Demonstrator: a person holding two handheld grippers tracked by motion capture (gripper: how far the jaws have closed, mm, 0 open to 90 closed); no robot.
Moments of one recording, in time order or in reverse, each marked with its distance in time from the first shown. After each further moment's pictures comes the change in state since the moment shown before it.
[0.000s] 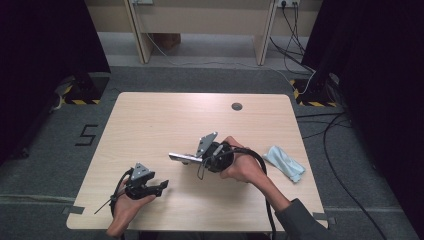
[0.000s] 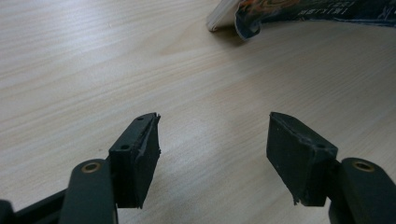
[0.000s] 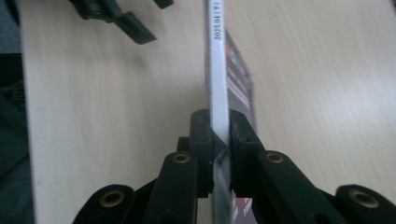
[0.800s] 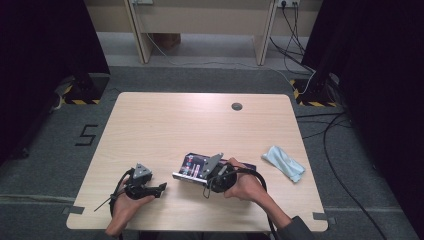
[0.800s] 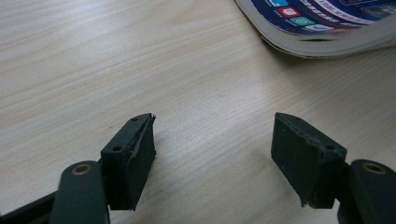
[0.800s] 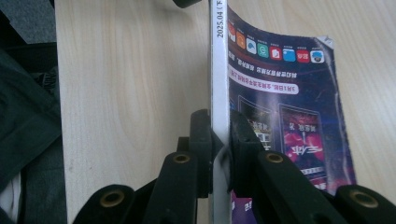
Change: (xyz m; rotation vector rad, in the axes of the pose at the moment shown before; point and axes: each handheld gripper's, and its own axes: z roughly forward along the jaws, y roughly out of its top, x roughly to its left) left arm 0.006 -0.004 0.006 0.085 0.021 0.009; right arm 0.029 -0.045 0.041 -0.026 0.114 0.032
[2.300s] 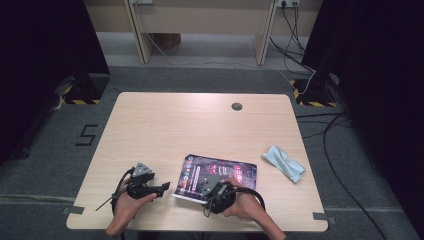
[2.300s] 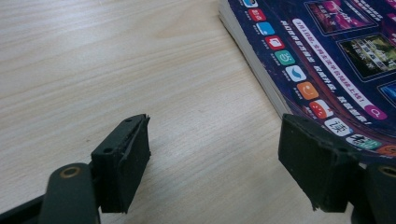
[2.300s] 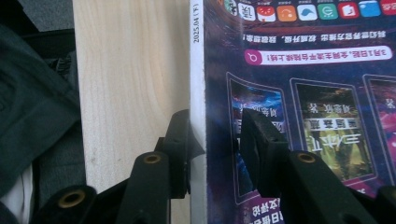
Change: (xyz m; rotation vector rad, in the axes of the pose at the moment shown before) left arm -0.004 0.004 0.001 -0.034 -0.063 -0.046; right arm 0.032 -0.032 0.038 -0.007 0.045 0.023
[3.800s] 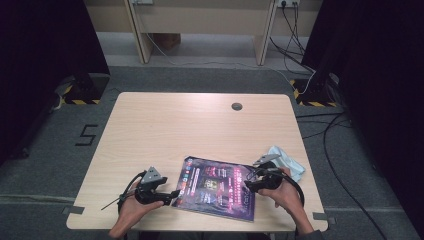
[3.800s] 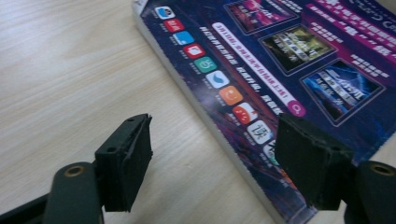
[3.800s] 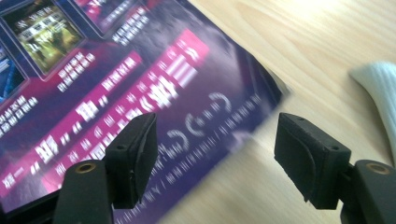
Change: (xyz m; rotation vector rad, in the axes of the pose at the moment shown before) left arm -0.029 0.001 0.004 -0.005 -0.157 0.145; right arm -0.069 -0.102 -0.064 -0.016 -0.316 0.607
